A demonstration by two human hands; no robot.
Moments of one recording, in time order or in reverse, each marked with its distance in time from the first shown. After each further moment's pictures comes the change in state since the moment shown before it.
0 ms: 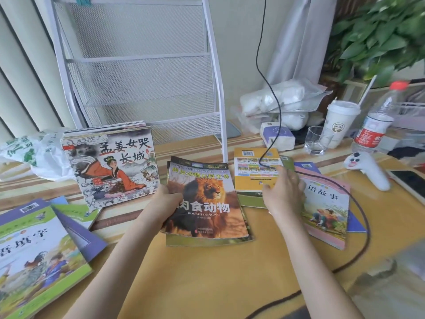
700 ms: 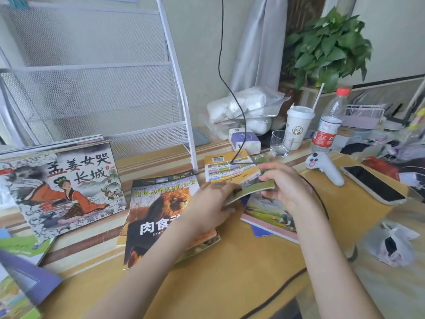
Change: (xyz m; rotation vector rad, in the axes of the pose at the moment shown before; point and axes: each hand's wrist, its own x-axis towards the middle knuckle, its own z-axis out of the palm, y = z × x) left_hand -0.004 0.052 0.116 0.783 -0.150 1.153; right_hand 0.028 0.017 -0.080 0.956 -0.313 0.298
